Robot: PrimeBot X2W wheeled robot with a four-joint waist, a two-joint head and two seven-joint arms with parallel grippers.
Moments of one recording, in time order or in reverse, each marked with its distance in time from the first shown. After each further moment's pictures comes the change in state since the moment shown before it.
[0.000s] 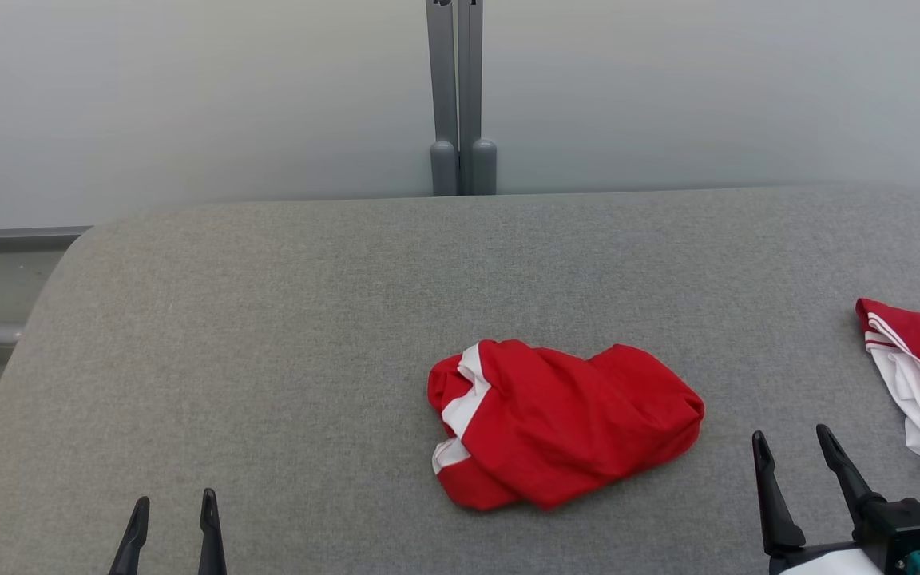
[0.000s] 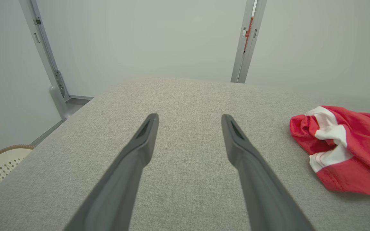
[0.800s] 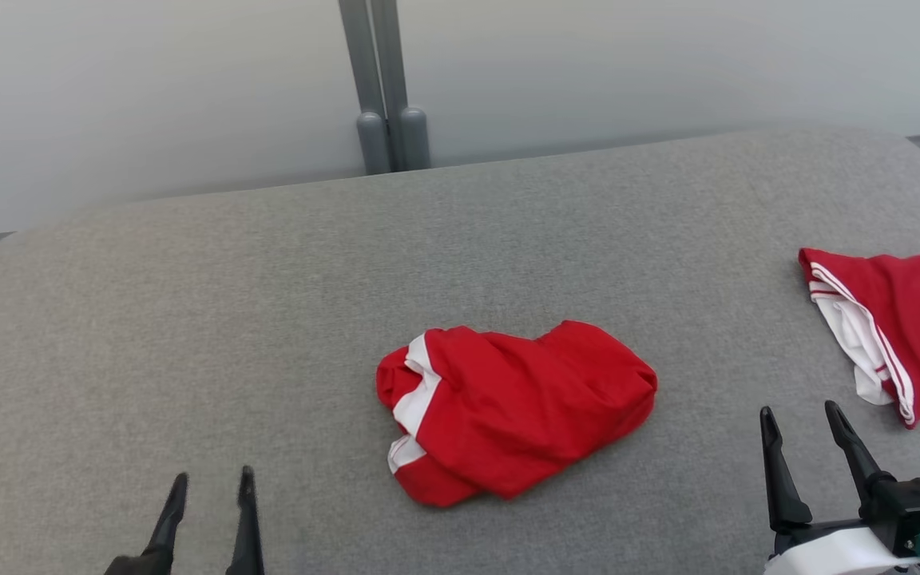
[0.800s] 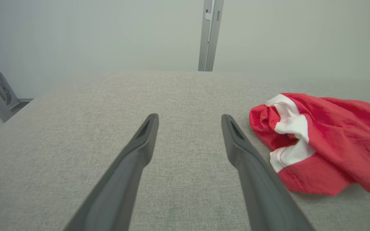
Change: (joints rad) left arm -0.076 0.099 -0.224 0.030 -0.114 0.151 0.000; right arm -0.045 -0.003 -0.011 0.003 0.007 0.000 0.000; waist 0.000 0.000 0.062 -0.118
